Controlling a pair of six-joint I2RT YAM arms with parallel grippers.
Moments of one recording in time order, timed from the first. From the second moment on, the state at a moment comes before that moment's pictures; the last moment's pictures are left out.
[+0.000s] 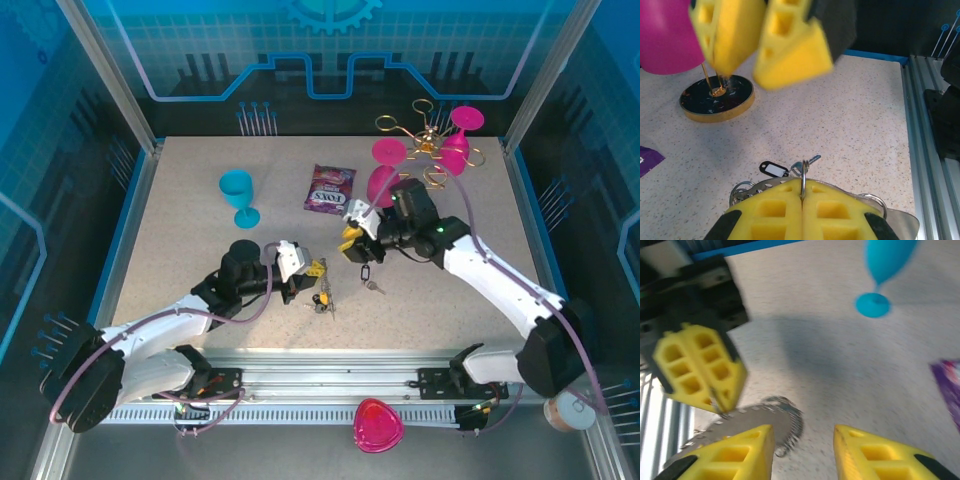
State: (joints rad) left arm -0.62 1.10 0.45 0.35 0.54 0.17; right arm 0.51 1.29 1.04 -0.46 -0.60 -0.40
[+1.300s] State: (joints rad) left arm -0.62 1.06 0.49 0.21 0.38 0.12; right arm 0.64 1.81 1.20 -0.91 -0.05 0.41
